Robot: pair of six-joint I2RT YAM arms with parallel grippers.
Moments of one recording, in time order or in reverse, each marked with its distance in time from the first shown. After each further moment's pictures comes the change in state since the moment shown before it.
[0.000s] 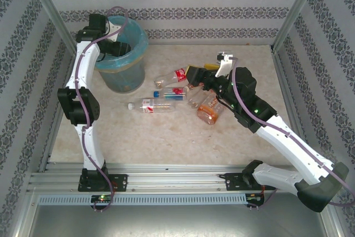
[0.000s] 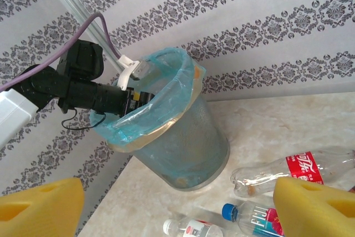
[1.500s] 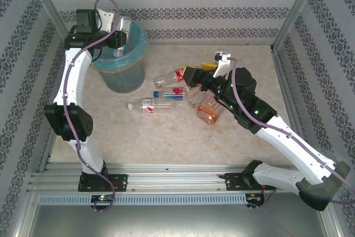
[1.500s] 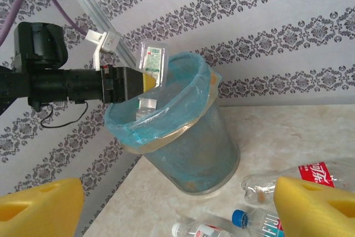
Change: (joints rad) left arm -0.007 -0.273 -0.197 0.230 0.096 -0.089; right arm 0.052 0.000 0.031 0.000 0.026 -0.026
